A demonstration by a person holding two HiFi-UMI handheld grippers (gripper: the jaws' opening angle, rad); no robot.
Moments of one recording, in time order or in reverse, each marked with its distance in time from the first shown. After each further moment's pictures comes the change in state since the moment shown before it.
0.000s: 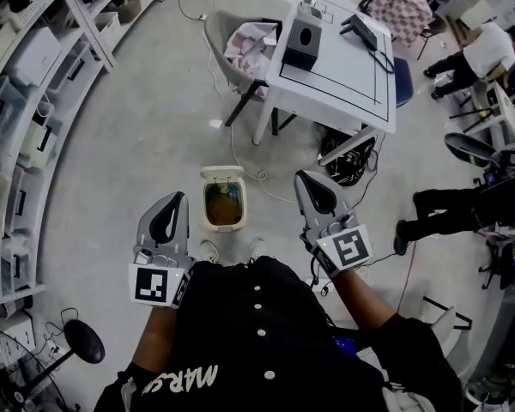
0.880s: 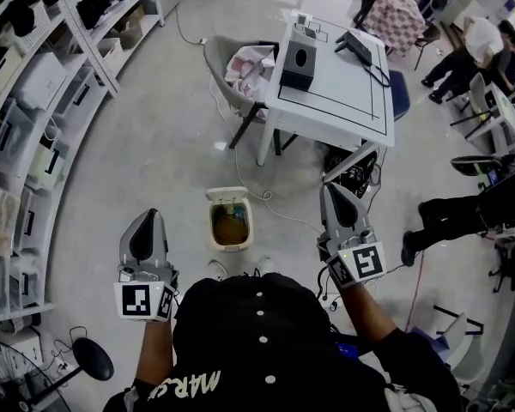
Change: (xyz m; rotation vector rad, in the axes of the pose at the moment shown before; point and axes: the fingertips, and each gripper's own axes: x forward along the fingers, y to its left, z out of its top) left arm -0.023 0.052 0.025 0.020 -0.037 0.135; right arm -0.035 -0.050 0.016 0.033 -0.089 -0.177
